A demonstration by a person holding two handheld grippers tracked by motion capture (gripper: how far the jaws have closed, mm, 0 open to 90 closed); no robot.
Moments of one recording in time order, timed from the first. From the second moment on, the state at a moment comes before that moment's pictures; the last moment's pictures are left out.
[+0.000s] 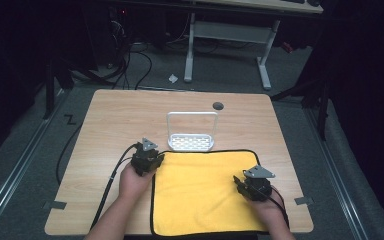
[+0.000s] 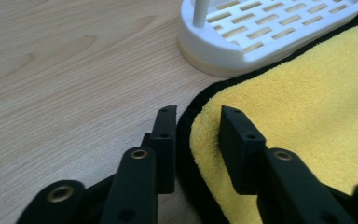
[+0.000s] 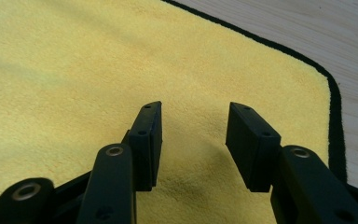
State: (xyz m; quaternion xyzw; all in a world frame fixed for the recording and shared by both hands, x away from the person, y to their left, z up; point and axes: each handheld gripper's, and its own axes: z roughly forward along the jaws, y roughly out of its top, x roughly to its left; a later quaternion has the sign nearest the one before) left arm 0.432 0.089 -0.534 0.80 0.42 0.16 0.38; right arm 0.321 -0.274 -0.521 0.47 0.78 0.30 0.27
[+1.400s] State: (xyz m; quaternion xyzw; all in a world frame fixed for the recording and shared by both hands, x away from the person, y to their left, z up) left arm 0.438 0.109 -0.538 0.77 0.45 0.07 0.46; right arm 0.283 -0.070 -0.520 0.28 0.86 0.37 0.18
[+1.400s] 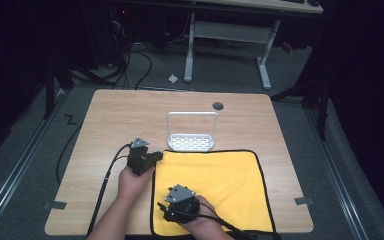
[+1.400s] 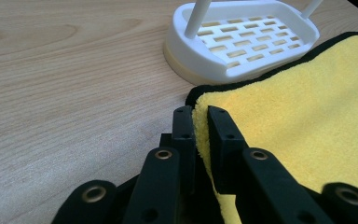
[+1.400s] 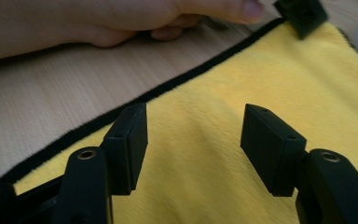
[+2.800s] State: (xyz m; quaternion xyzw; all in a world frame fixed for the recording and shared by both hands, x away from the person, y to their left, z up) left arm 0.438 0.110 -0.538 0.77 0.45 0.07 0.46; right arm 0.277 -0.053 -0.517 0.26 0.87 0.38 0.20
